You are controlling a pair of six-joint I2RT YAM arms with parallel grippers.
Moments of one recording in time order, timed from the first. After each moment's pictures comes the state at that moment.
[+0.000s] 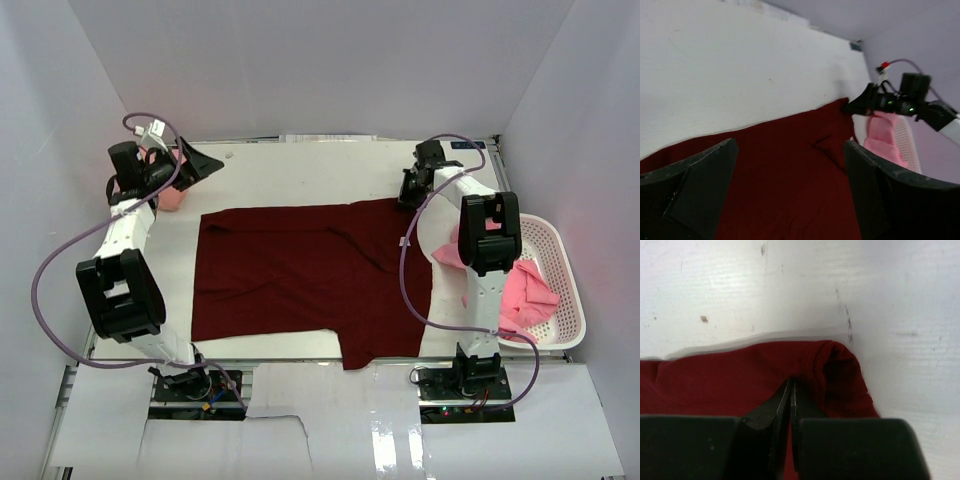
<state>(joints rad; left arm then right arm) 0.24 1.69 1.35 -0.08 0.83 -0.45 0.16 2.21 1.69 -0.53 -0.20 0.36</state>
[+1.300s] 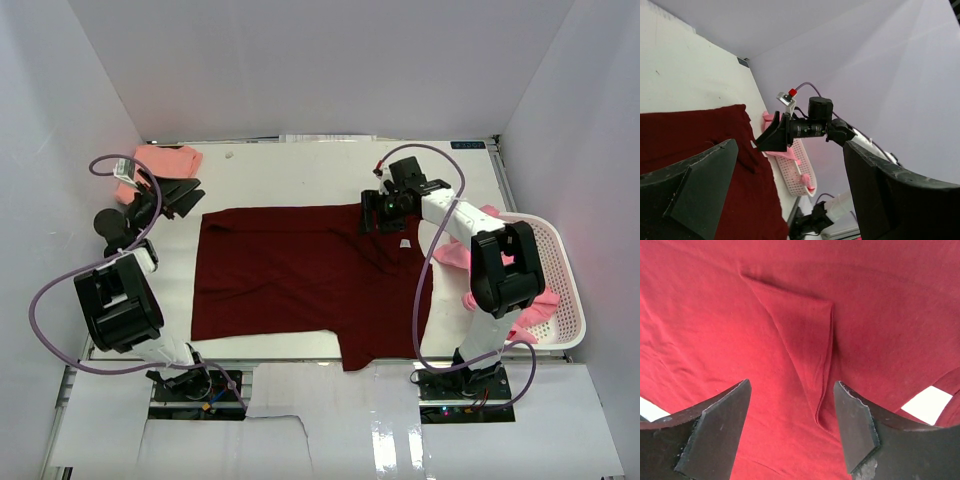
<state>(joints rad) 0.44 1.60 0.73 1.35 1.17 -1.61 0.37 1.80 1.32 -0.52 -0.35 0.22</state>
